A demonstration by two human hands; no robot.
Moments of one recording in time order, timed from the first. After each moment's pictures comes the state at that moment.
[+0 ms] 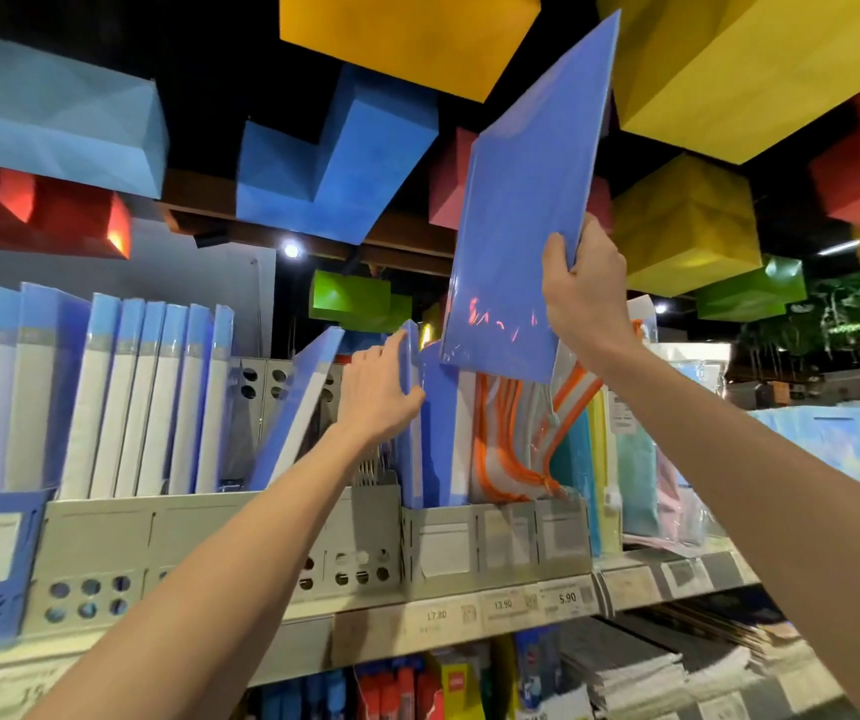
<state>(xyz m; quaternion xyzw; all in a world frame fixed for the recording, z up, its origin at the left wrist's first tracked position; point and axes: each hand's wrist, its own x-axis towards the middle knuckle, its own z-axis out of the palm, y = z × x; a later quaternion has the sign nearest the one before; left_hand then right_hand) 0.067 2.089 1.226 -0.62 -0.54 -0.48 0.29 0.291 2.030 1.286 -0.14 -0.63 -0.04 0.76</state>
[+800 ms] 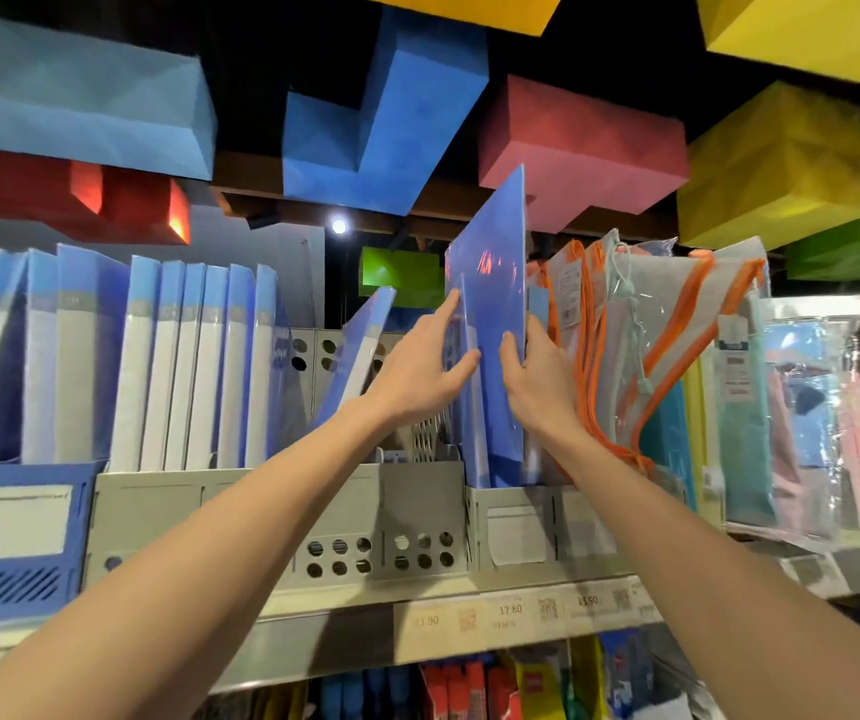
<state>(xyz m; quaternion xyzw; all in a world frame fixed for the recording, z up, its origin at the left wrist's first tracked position) 0.037 2.092 1.216 -0.73 -0.44 -0.47 0.22 0.182 2.148 1.197 -0.16 -0.71 0.07 0.68</state>
